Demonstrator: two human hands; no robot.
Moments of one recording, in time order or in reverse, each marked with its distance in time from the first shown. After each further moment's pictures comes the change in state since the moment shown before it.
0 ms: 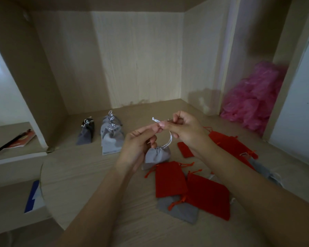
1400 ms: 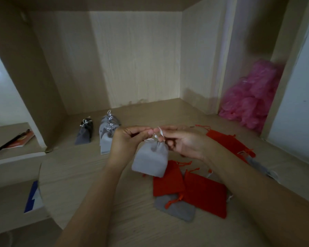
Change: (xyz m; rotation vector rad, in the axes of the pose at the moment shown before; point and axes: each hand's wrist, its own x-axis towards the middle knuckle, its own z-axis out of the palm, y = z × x) left_hand -0.001 0.010 -0.012 0.586 0.076 0.323; right_hand -0.003 0.011 -0.018 0.167 -0.385 0.407
